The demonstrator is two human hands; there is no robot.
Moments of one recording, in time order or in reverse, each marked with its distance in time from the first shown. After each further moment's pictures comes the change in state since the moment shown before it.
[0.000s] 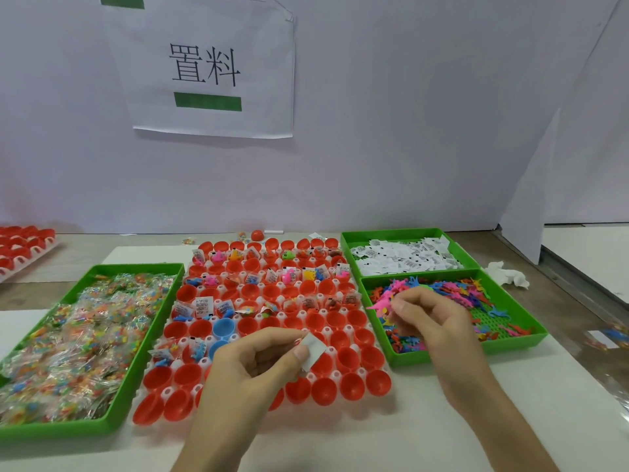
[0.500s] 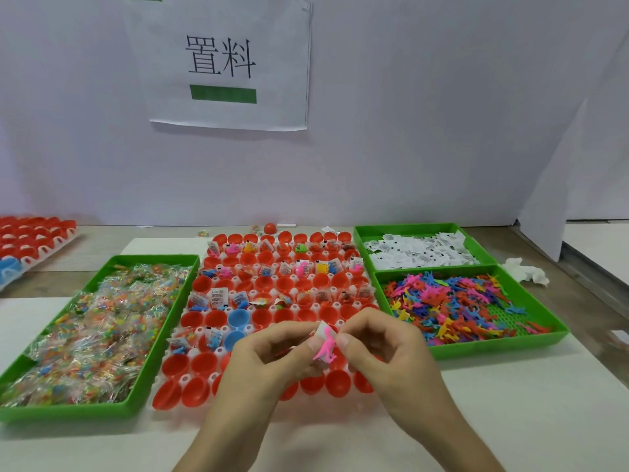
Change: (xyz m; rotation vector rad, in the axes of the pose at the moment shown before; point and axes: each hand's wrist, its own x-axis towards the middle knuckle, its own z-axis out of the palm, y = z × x) left_hand 0.000 -0.003 -0.002 -0.175 -0.103 -0.109; right_hand -0.036 -0.012 0.059 -0.114 -0.263 -0.095
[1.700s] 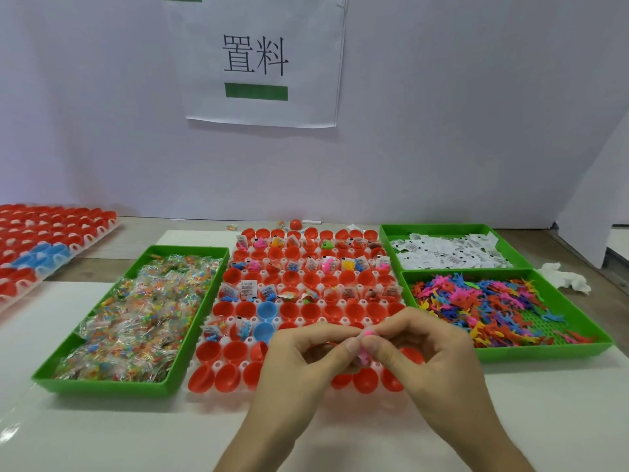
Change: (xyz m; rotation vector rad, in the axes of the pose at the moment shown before) left_hand -0.006 0.000 0.009 0.086 0.009 0.163; right_hand -0.004 -0.001 -0.002 -0.036 0.102 -0.144
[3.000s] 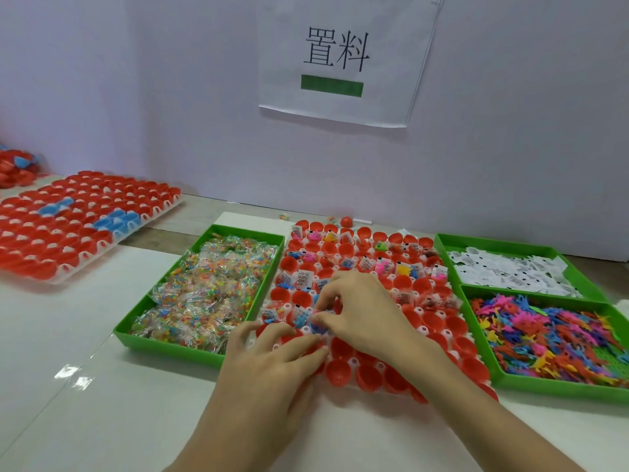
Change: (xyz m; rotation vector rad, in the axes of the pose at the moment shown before) left_hand -0.033 -0.023 -0.098 1.490 0.083 0.439; right_hand 0.085 0.020 0.115 -0.702 -0.538 -0.099
